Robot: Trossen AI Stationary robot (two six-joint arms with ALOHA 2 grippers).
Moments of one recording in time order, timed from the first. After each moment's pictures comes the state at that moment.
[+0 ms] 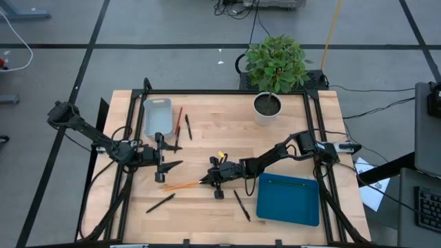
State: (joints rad) left arm -0.51 0.83 0.18 0.82 -0.57 0.18; right arm 0.20 2.25 1.14 0.71 -0.01 0.08
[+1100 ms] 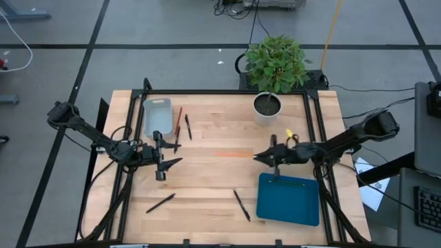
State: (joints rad) left arm -0.51 0.83 0.18 0.84 -0.62 0.21; right arm 0.22 1.25 0.12 1.06 0.22 0.15
